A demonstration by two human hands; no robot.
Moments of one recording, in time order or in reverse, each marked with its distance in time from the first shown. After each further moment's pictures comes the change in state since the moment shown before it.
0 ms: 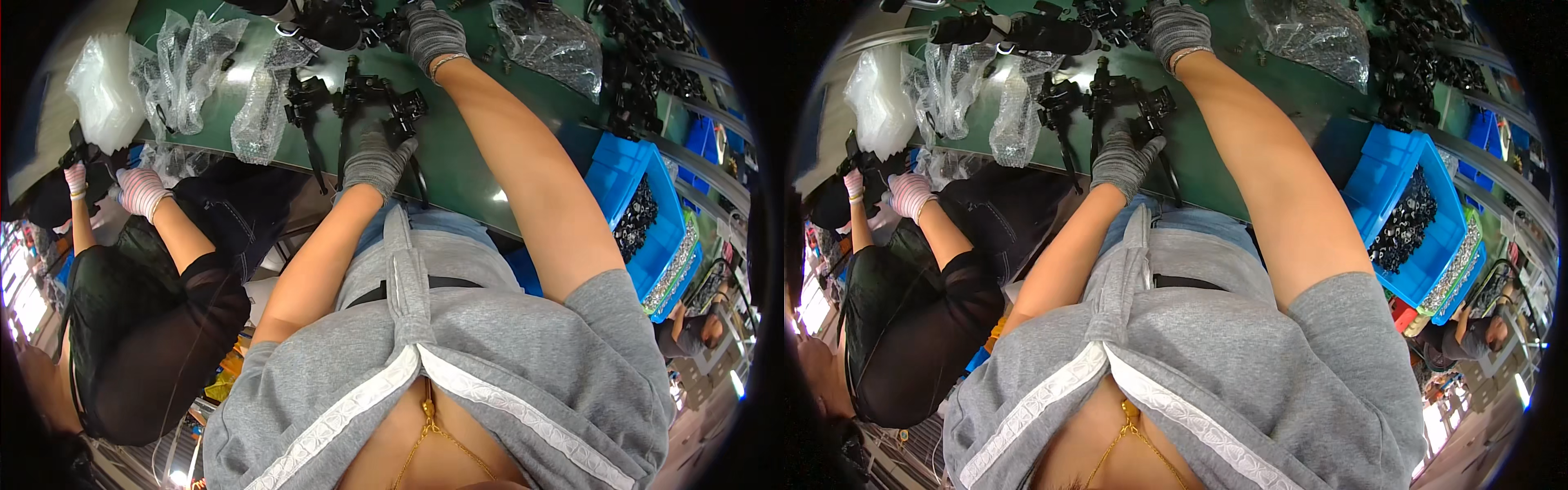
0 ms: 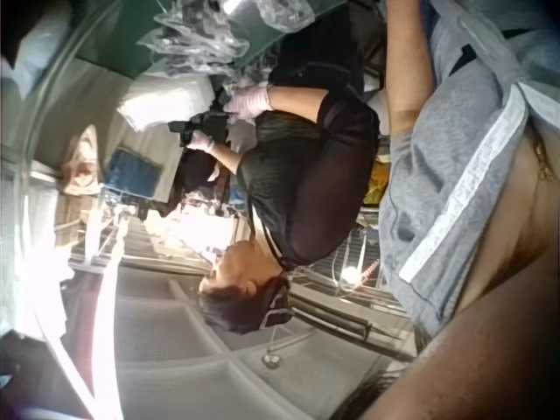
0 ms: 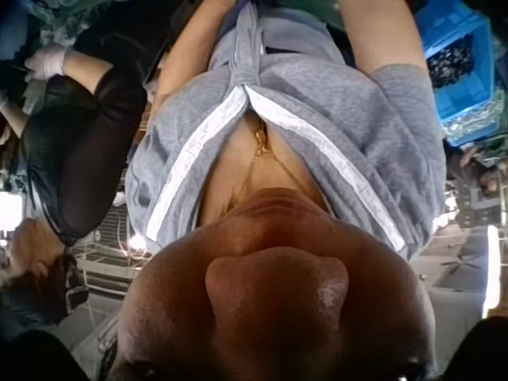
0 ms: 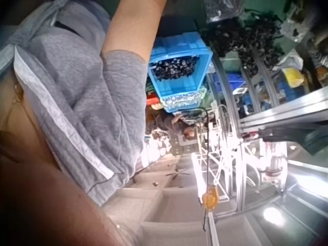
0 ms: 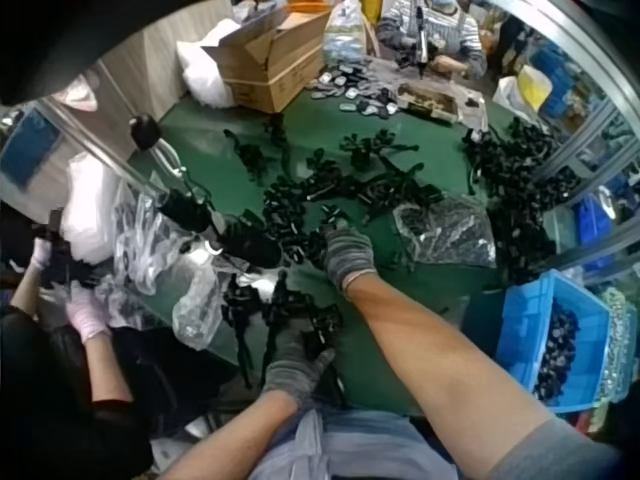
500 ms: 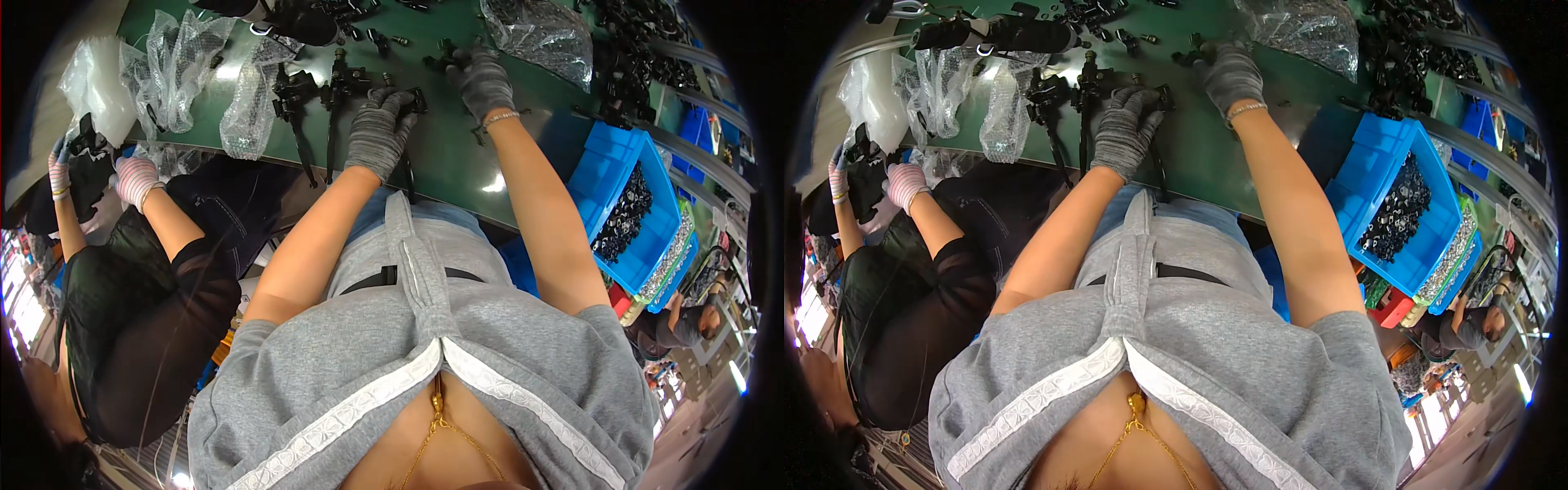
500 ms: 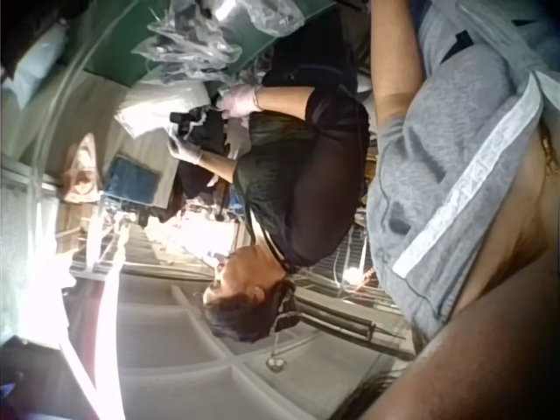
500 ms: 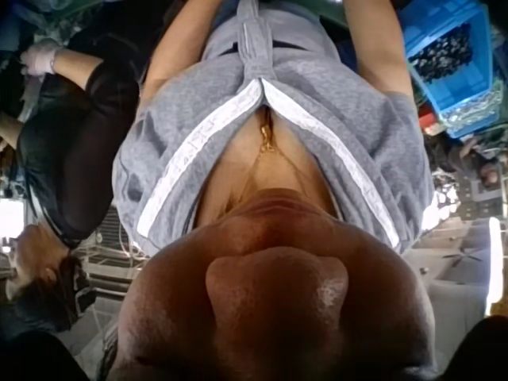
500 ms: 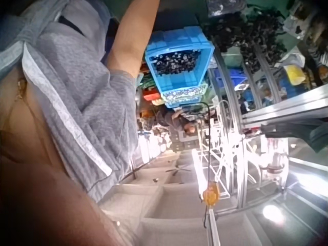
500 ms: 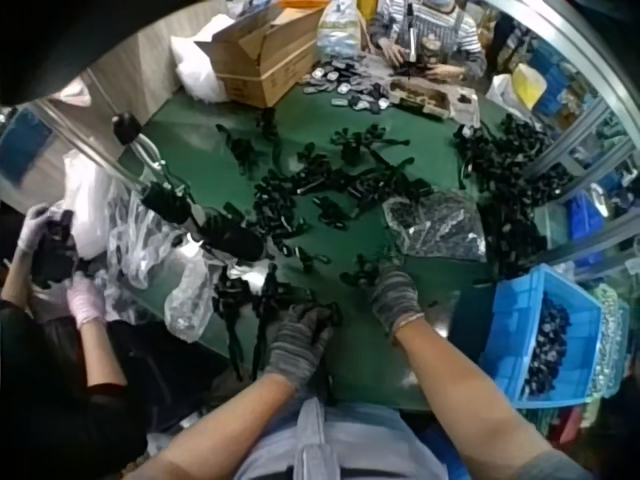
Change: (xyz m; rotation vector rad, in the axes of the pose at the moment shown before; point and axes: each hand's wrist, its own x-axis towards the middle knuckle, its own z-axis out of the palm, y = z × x) left_hand 0.003 0.025 -0.006 -0.078 0.274 0.555; right_hand -0.109 0.074 0.003 0.296 0.073 0.199
